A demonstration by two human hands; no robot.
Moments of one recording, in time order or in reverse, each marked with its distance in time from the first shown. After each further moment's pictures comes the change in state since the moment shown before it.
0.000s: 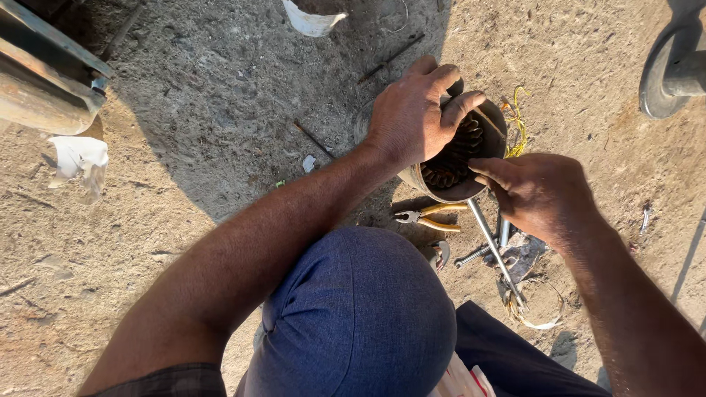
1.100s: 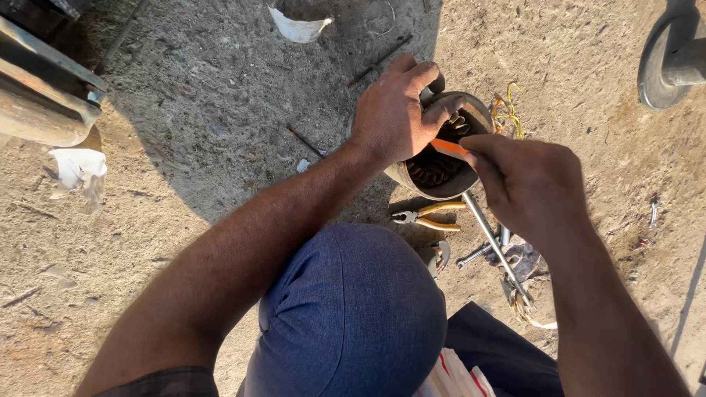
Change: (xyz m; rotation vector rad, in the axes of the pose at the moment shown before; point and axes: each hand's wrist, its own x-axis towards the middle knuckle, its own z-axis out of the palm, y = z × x) left_hand 0.002 -0.005 0.000 0.040 0.000 0.025; right_hand 0.012 -0.042 -0.033 0.256 0.225 0.148
